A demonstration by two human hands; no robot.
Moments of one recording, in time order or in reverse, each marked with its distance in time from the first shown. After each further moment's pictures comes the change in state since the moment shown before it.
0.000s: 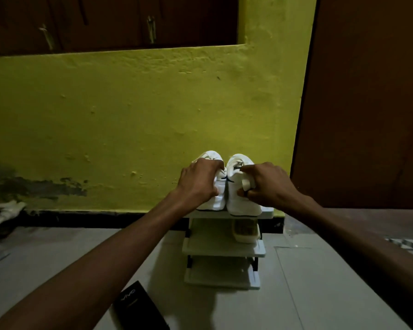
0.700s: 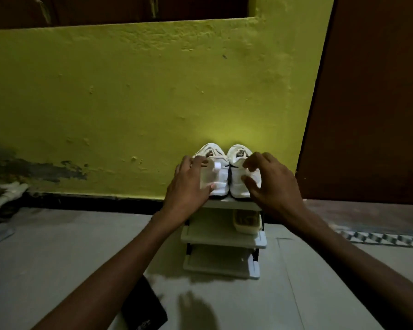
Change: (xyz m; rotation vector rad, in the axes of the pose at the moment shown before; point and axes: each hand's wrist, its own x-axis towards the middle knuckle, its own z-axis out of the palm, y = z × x) left_hand -0.023 -0.027 0.055 -0.279 0.131 -0.151; right_hand -0.018 0.010 0.035 0.237 0.248 -0.021
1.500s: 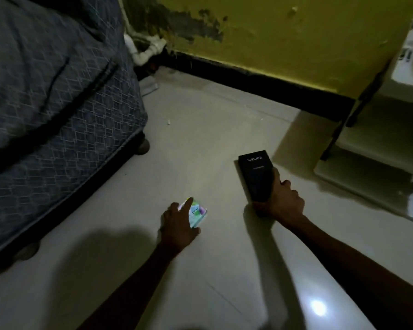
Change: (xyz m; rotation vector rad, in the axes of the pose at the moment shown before) left_hand -0.397 -0.257 -0.035 0.301 -0.468 -1.078; right_hand -0.180 -0.152 0.311 -0.030 -1.016 0.321
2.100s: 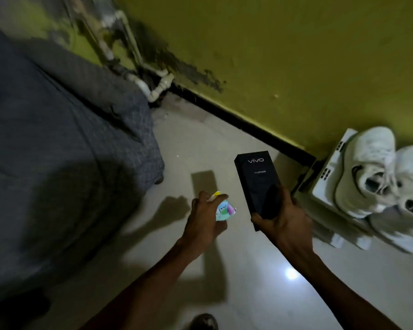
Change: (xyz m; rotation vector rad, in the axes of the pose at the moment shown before) left_hand -0.066 0.189 -0.290 -0.287 -0.014 0.310; right_hand -0.114 -0.098 -0.303 0.186 0.140 -0.122
